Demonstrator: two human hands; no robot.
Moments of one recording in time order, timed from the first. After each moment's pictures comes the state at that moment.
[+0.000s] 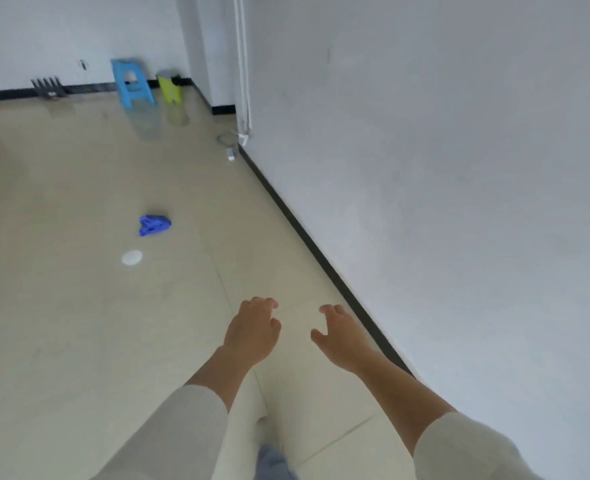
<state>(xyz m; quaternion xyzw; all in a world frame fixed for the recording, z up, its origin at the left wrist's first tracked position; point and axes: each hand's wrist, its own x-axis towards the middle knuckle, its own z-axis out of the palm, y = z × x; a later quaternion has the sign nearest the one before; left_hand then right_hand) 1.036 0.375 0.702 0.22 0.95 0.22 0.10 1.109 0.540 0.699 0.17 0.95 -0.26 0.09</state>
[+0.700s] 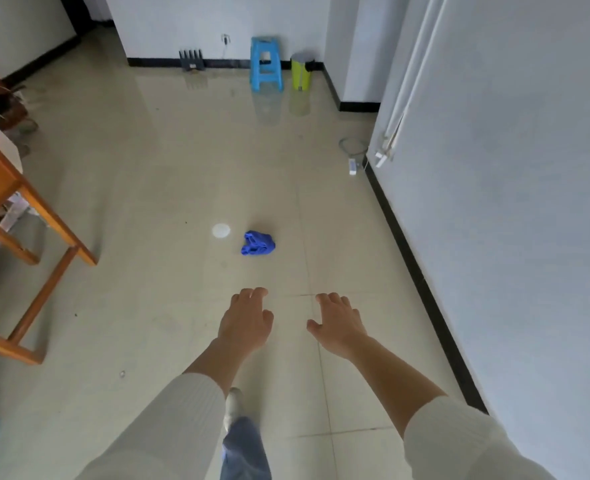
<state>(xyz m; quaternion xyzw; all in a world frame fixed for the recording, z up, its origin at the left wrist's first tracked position) 0.493 0.142 0.682 -0.01 0.97 0.23 0.09 0.494 0.325 0.684 -0.03 0.97 -0.16 0.16</state>
